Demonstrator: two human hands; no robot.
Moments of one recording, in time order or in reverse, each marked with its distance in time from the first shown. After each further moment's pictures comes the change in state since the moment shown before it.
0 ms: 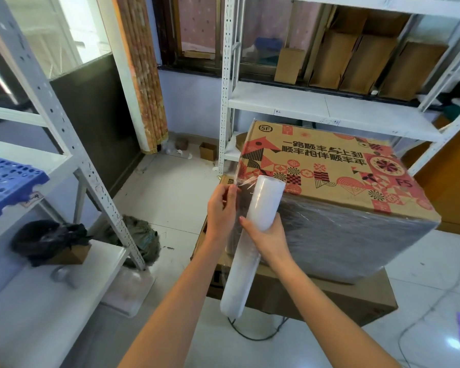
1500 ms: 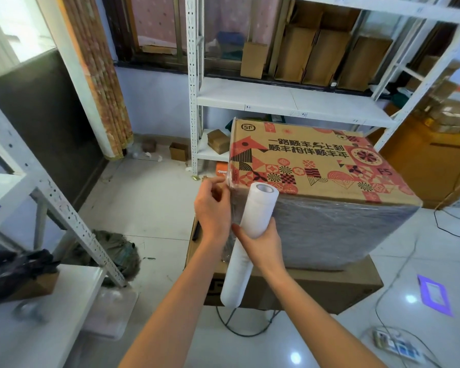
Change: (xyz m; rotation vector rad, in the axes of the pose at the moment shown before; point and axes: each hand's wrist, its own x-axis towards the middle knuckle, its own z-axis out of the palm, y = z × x) left_hand 0.029 0.000 -0.001 0.096 0.161 0.029; right_hand -0.006 0.001 0.023 -0.274 0.261 0.081
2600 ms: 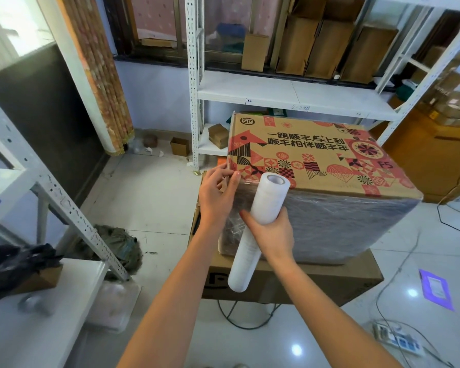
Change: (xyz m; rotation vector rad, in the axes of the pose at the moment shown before) left_hand 0.014 -0.009 0.009 -0.153 -0.279 -0.027; right_hand 0.010 -0.004 -0.015 -0.059 0.127 0.013
